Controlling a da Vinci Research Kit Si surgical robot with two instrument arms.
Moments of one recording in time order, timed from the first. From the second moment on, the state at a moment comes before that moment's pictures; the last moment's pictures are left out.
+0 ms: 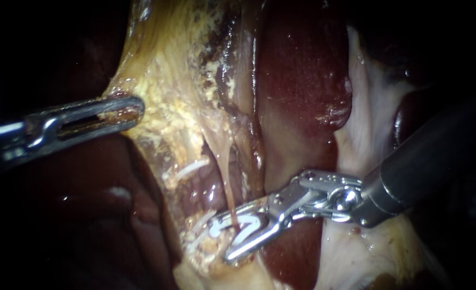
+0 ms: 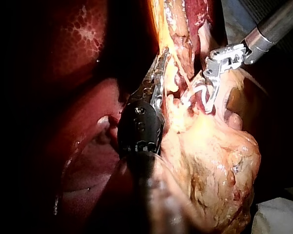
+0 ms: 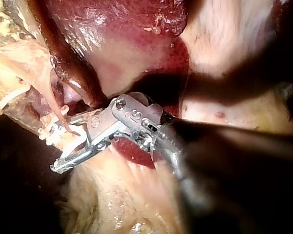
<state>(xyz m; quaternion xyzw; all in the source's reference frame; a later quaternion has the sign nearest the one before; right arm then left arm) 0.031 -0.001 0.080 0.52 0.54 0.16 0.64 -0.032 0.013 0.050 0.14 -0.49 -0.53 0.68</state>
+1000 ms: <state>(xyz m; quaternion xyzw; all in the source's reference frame) 0.030 0.000 0.081 0.50 0.54 0.18 0.65 -0.032 0.013 0.050 0.14 -0.49 -0.53 0.68</state>
